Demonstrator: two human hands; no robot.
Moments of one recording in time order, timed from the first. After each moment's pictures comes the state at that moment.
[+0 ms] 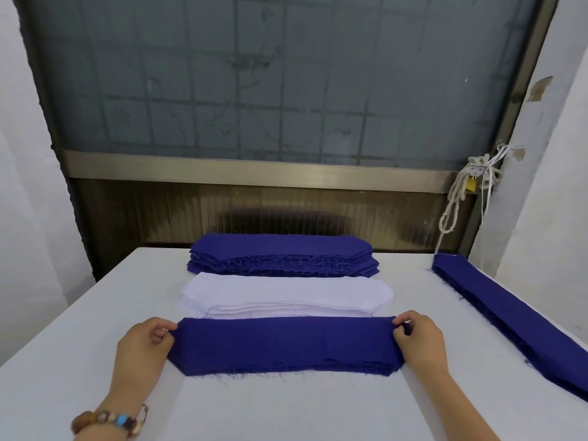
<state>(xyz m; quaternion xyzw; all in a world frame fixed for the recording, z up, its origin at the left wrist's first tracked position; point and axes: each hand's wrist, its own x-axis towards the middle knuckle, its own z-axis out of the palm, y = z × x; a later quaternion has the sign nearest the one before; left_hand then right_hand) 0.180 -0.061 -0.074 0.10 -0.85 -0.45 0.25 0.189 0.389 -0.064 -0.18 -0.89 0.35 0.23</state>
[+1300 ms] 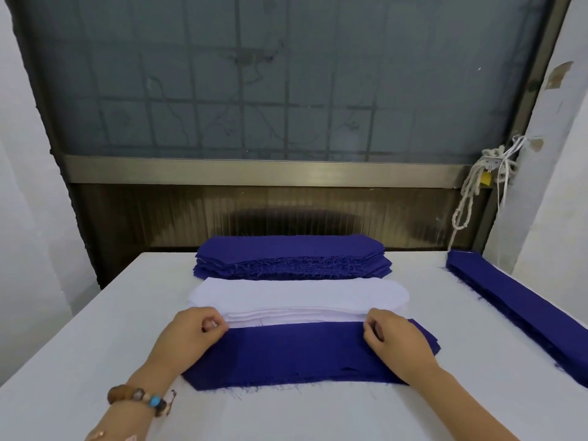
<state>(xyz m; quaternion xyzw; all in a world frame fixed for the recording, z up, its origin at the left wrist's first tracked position) 0.156 -0.035 -0.029 -0.06 -0.94 -0.32 0.08 0.190 0.328 -0.040 0.03 -0.97 0.18 0.16</state>
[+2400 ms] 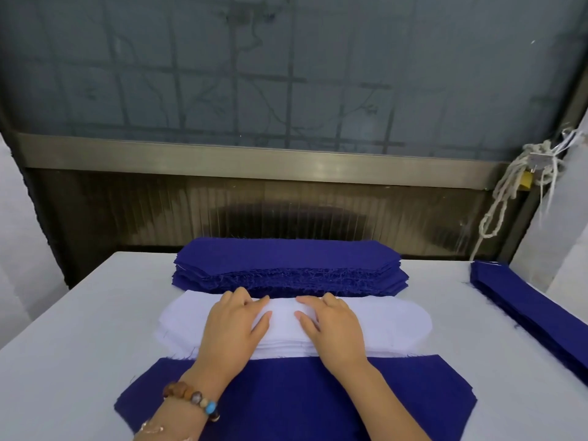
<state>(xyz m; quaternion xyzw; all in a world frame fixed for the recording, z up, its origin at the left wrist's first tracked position) 0.079 0.053 -0.048 -0.15 -0.95 -0.17 0.22 0.086 0.244 -0.051 0.09 -0.95 0.21 0.20</state>
